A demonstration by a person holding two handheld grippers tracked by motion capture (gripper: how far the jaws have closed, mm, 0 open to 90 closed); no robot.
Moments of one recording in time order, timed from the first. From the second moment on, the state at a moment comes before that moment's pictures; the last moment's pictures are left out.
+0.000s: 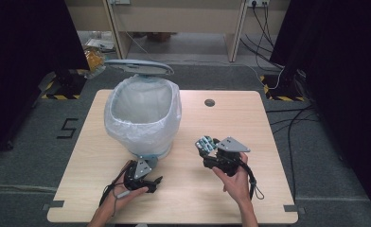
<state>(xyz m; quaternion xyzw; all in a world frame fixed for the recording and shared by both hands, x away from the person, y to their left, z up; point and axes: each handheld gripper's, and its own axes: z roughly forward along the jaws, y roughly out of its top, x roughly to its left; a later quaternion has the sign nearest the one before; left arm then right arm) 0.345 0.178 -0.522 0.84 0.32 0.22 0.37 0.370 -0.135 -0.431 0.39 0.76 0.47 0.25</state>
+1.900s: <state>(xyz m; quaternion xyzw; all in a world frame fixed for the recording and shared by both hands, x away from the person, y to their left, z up) 0.344 0.177 -0.523 0.84 0.32 0.22 0.38 0.398 -0.113 -0.342 0.38 0.73 0.50 0.28</state>
